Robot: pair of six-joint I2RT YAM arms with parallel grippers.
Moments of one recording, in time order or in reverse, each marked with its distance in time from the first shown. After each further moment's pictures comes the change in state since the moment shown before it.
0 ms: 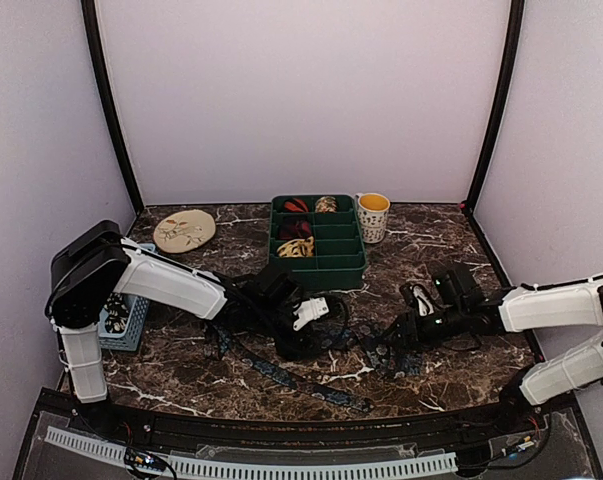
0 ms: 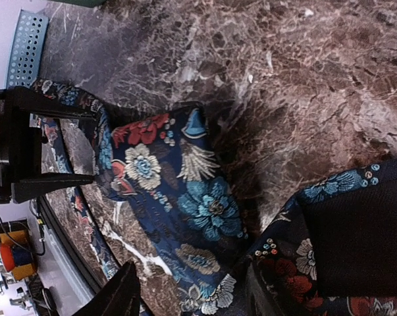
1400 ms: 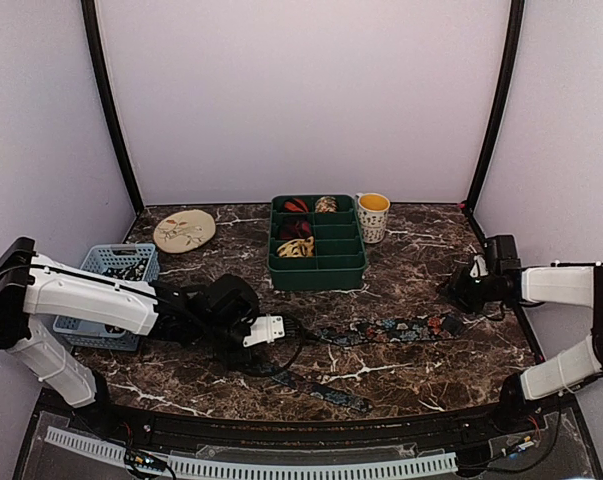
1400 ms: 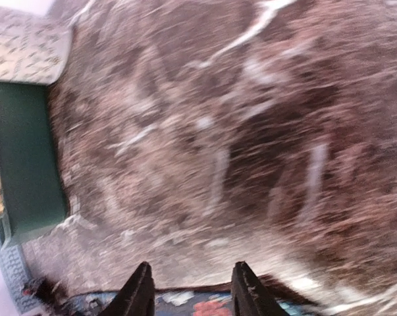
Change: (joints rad) left arm -0.086 -0.406 -0.282 -0.231 -0.415 0.217; right arm -0.523 0.071 0.114 -0.061 0.192 0.102
